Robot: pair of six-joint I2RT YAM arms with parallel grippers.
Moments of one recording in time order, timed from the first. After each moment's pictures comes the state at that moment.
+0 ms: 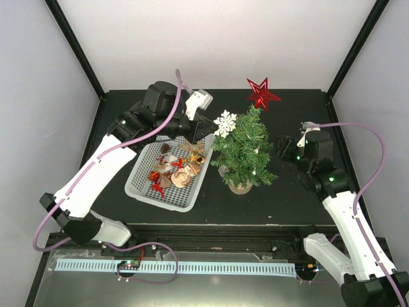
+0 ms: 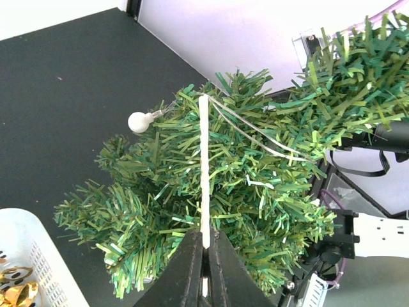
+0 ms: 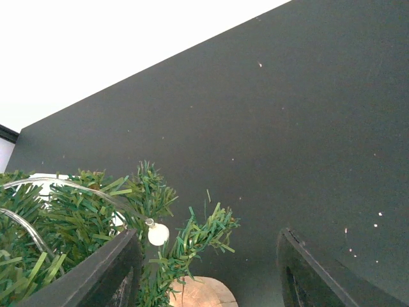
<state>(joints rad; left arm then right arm) -0.68 1.41 1.72 -0.83 0.46 -0.21 0.23 0.85 0.89 -0.57 -0.02 0.53</state>
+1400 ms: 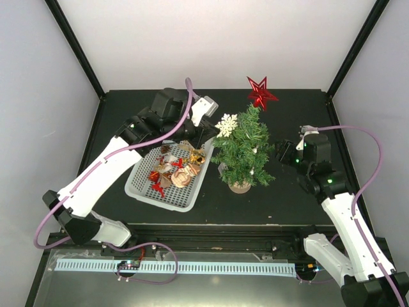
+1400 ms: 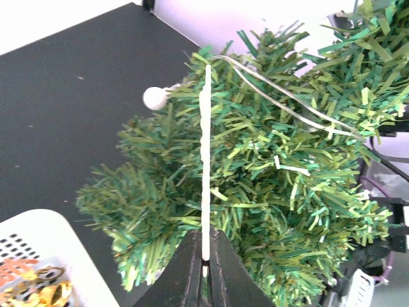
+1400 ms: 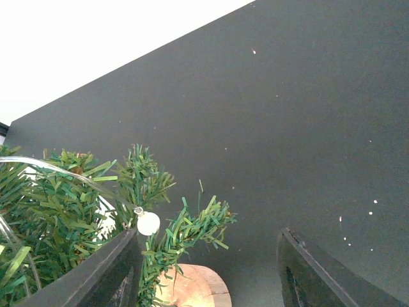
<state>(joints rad) -0.71 1.42 1.63 -0.78 0.39 -0.13 0.23 0.84 0.84 -0.56 -0.02 0.53</state>
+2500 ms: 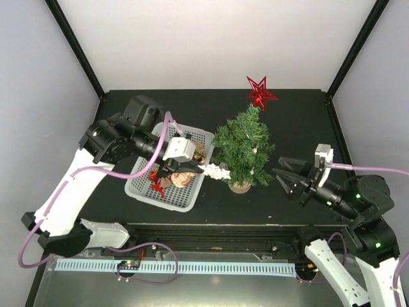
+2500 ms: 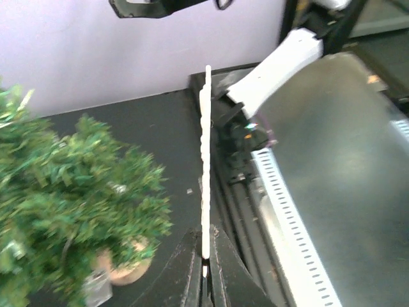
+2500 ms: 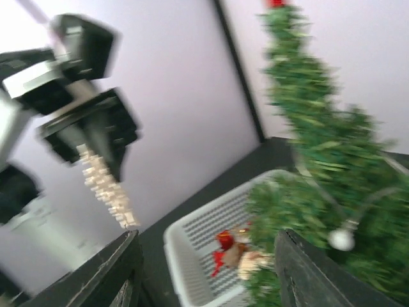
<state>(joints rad) -0.68 1.25 1.71 -1.23 0.88 0.72 0.35 0.42 1.01 -0.59 -0.54 0.39</state>
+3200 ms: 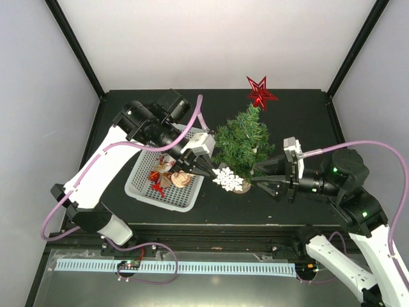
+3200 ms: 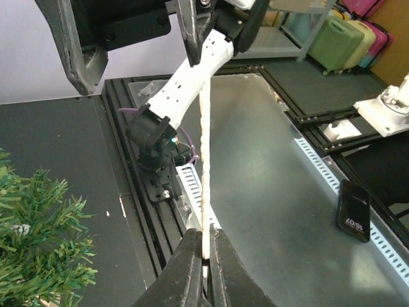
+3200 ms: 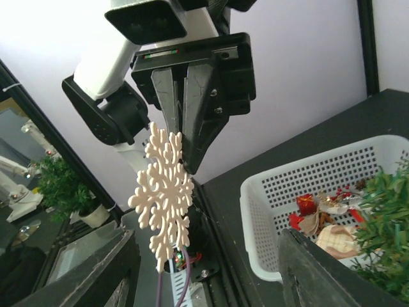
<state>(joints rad) -0.74 1.54 1.97 -1.53 1.11 0.83 0.49 0.61 1.07 -0.56 -0.87 0.33</state>
